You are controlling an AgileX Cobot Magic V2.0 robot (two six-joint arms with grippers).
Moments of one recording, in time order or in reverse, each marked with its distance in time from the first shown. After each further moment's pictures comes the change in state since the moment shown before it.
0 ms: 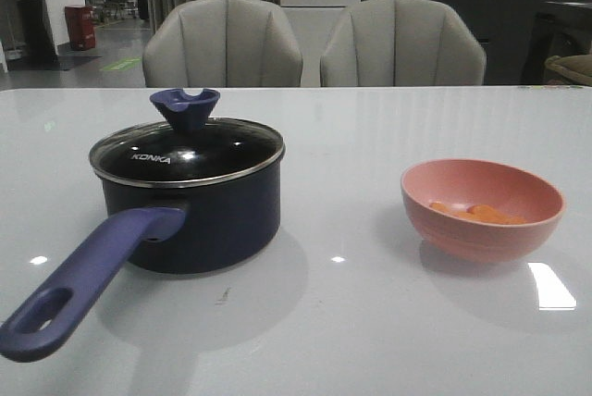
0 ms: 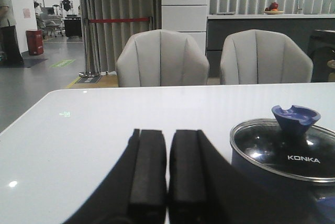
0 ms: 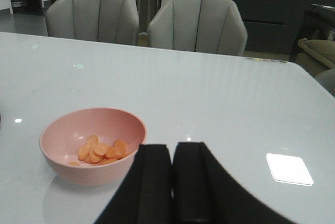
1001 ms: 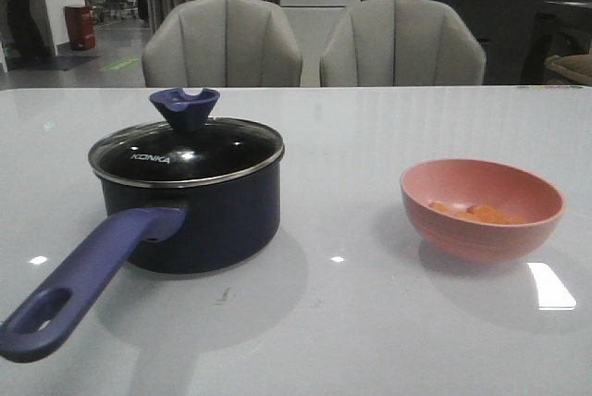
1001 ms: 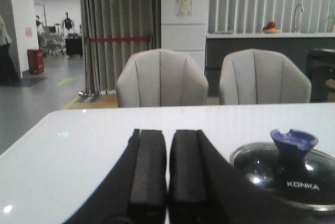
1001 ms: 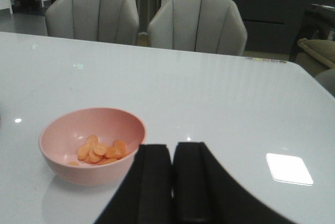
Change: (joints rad) left arm 0.000 0.000 0.000 0.000 -0.099 0.000; right arm 0.000 0.000 0.000 0.000 0.000 0.000
